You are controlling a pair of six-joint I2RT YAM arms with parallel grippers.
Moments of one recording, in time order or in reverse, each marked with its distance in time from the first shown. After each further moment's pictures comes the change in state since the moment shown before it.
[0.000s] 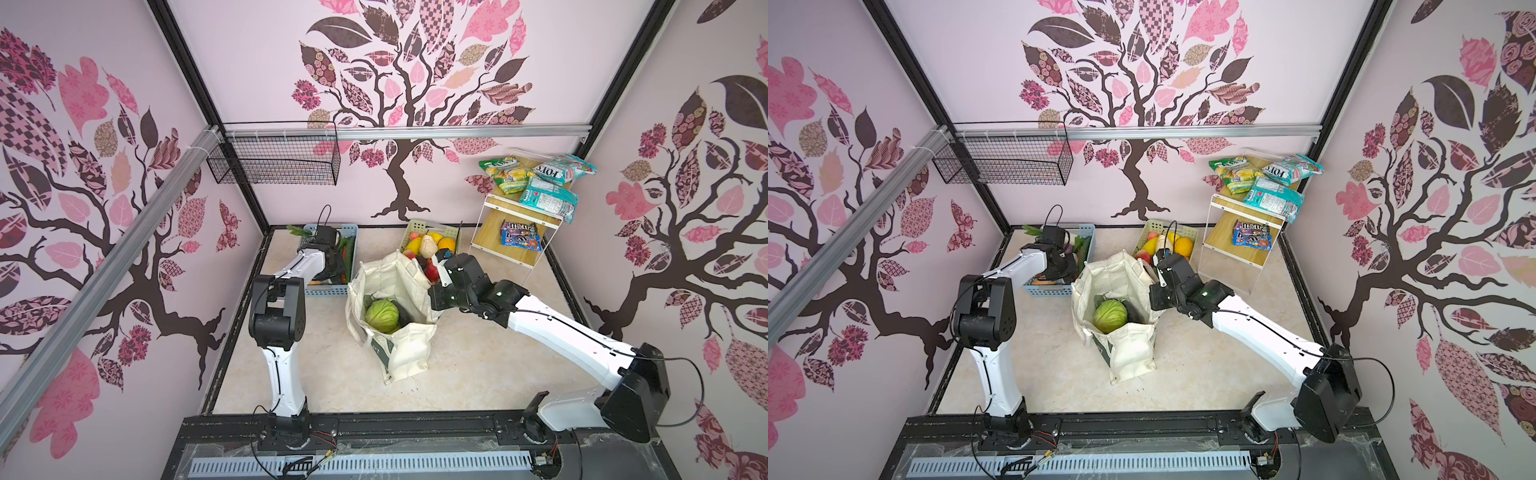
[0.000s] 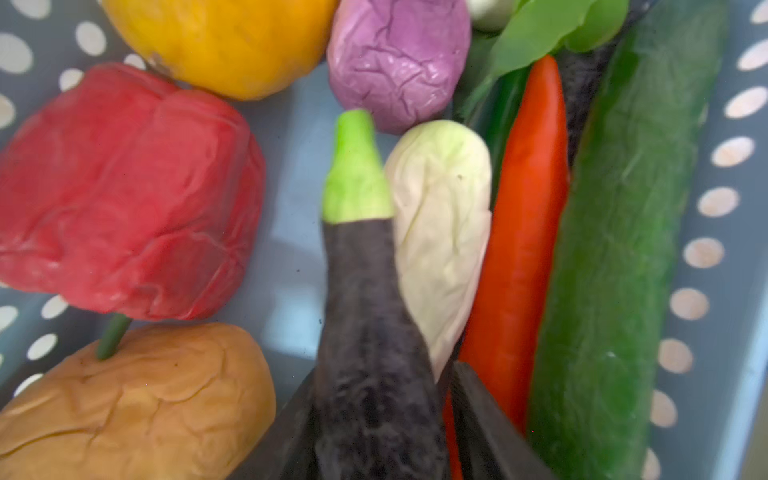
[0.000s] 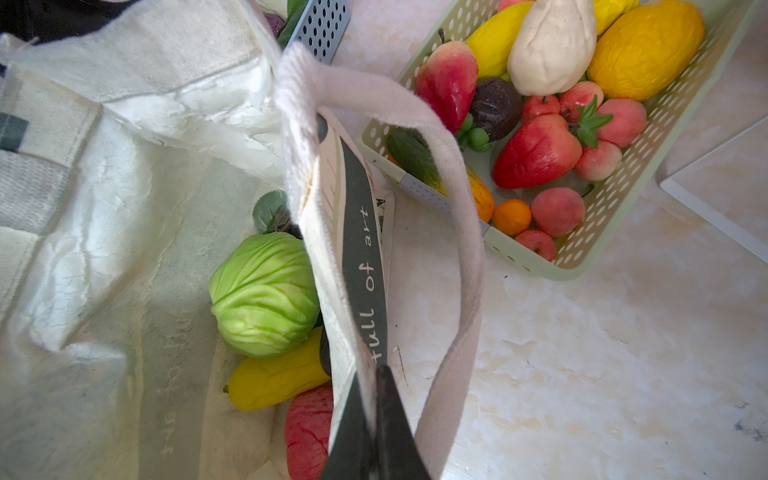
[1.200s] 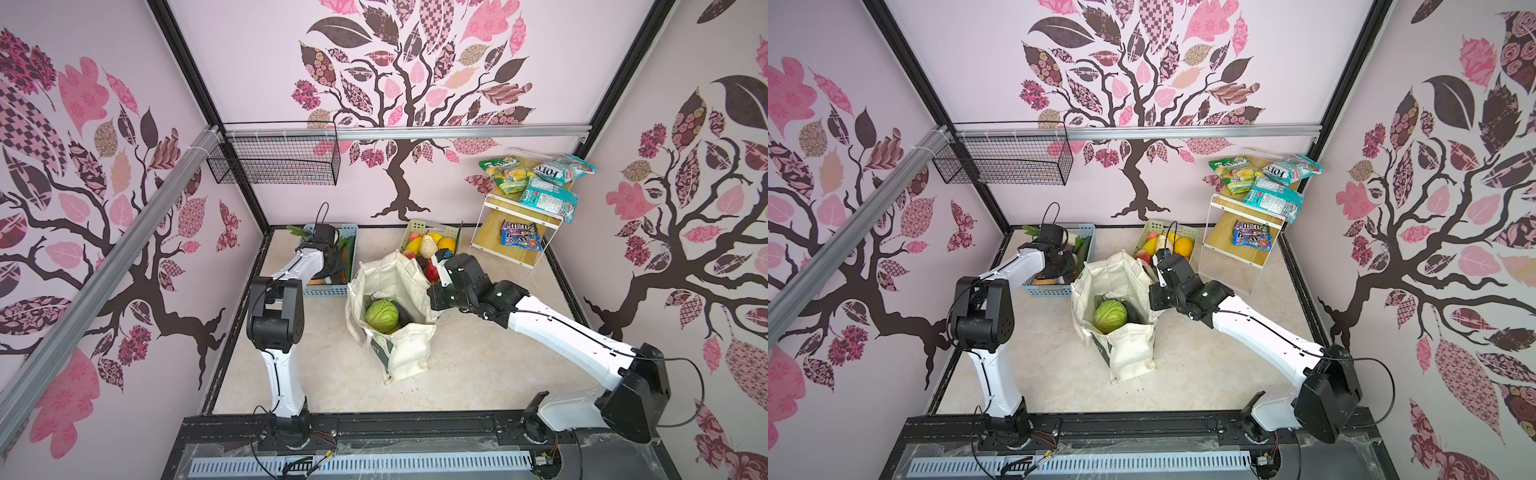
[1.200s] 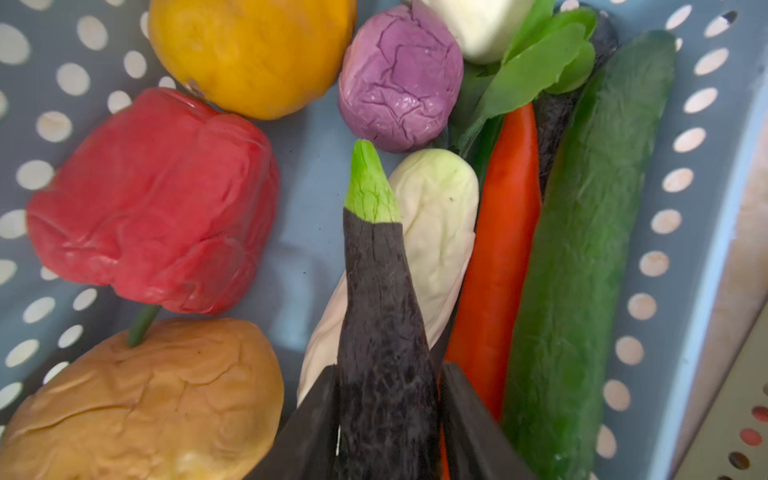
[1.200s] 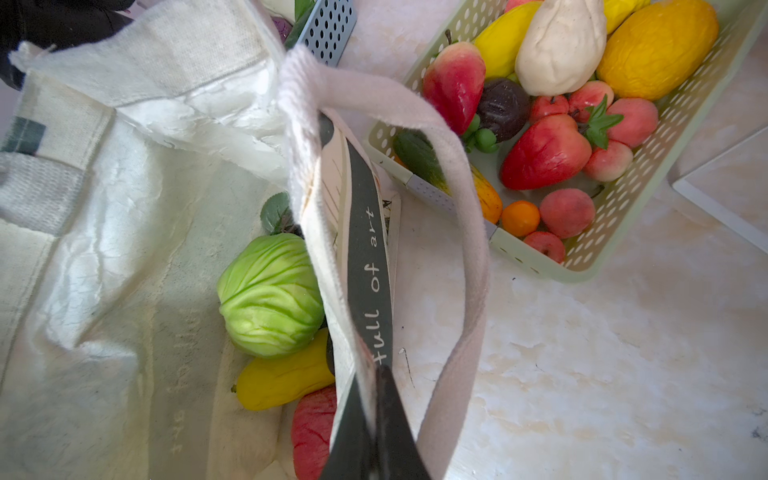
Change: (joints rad) left arm 0.006 -0.026 -0.002 0.002 -0.003 -0.027; right arm 0.000 -0.003 -0.006 0.015 -0.016 0.008
